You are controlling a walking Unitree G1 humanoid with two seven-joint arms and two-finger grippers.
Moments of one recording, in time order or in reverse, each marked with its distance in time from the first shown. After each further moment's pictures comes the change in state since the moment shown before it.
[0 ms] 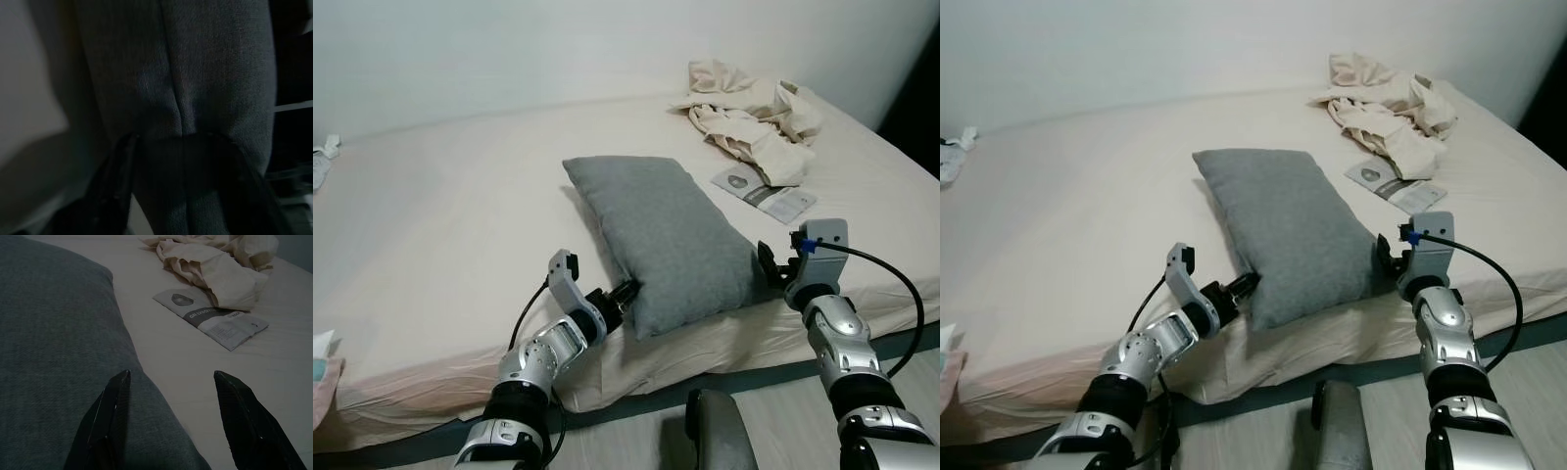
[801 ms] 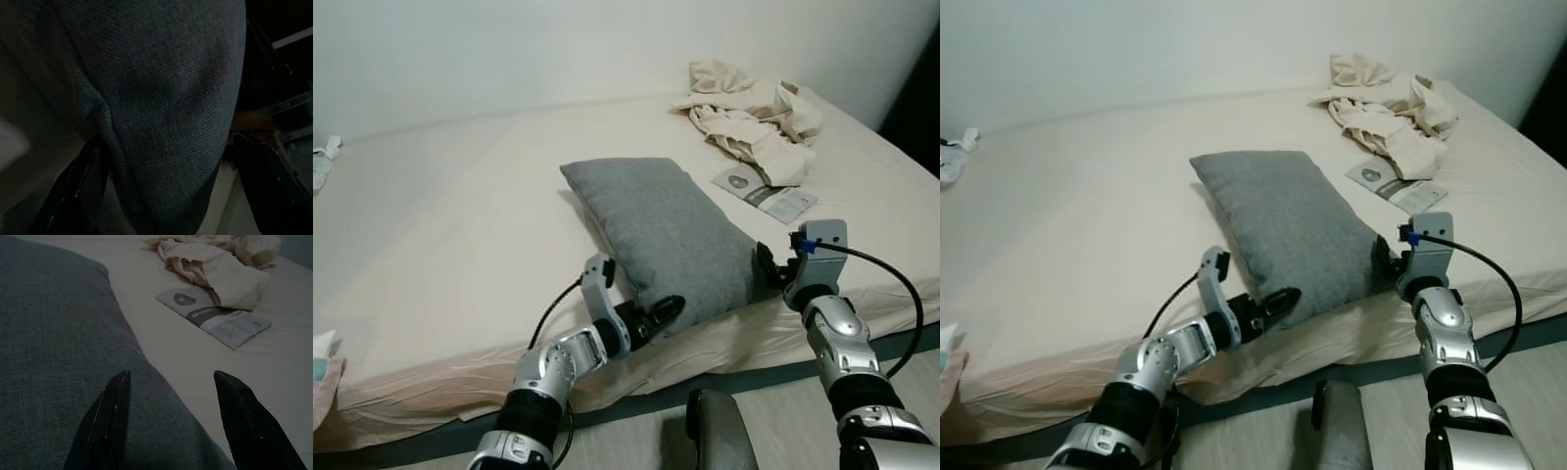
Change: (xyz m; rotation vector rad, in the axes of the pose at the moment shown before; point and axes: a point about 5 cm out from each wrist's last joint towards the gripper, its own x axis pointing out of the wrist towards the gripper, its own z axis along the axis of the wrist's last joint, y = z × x) left arm 0.008 -0.022 -0.034 0.237 0.183 -0.079; right arm 0.000 0.003 -0.001 0.008 0.001 0.008
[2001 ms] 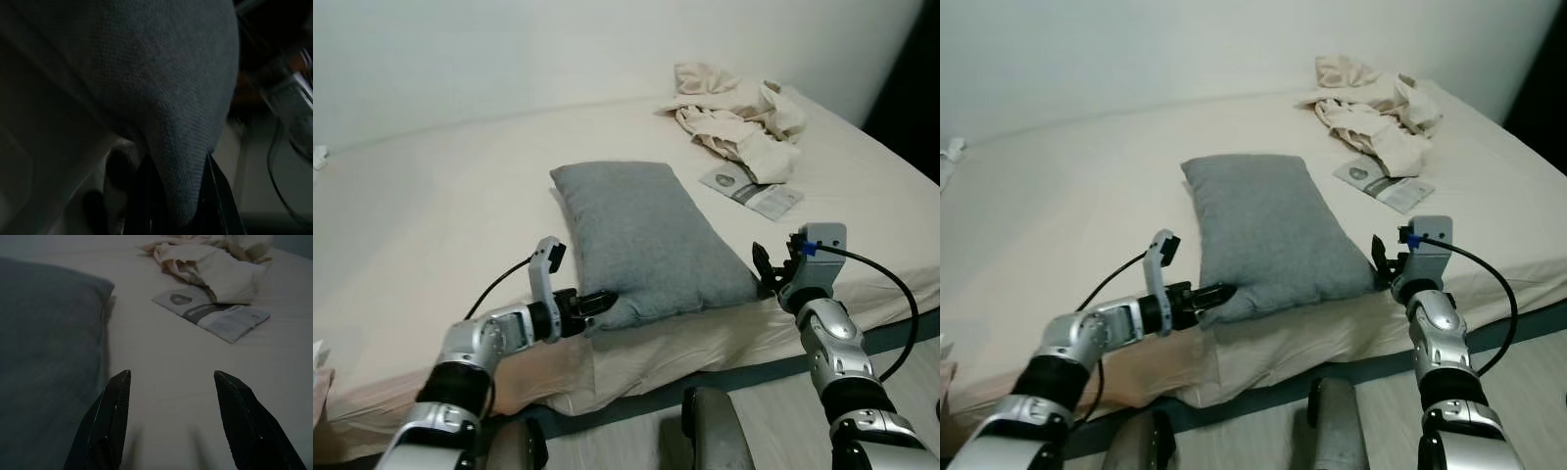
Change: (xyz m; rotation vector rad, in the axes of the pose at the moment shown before) left arm -0.088 0.048 0.068 0.212 0.161 -0.136; right arm 0.000 0.005 -0.001 0.079 -0.021 0.012
